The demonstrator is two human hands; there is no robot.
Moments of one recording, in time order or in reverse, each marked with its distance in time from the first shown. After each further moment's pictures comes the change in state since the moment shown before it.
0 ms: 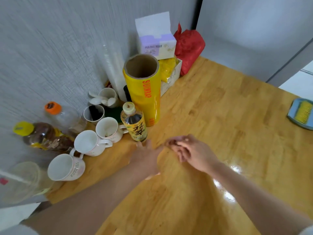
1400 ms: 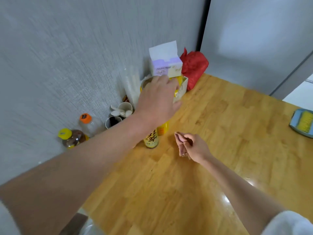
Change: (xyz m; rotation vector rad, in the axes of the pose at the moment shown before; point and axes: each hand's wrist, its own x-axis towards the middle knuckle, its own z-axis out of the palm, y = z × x) left_hand -0.064 -0.018 -0.188 -0.128 0.963 0.156; right_hand 0.037 -0.040 -0.015 0.454 0.045 0.330
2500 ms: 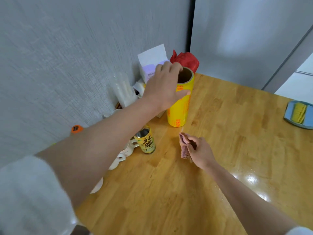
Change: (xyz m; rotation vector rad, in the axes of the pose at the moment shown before) left_hand 0.066 0.008 0.019 -0.075 -0.062 0.095; right_hand -0.008 0.022 -0.003 0.012 0.149 0.091
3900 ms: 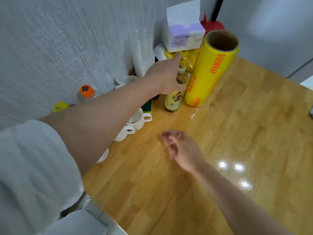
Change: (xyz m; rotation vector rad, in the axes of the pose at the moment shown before) left_hand -0.037 -0.094 0.055 -0.051 -0.204 -0.112; right_hand -0.044 -0.044 0.090 -0.355 -0.191 -0.303
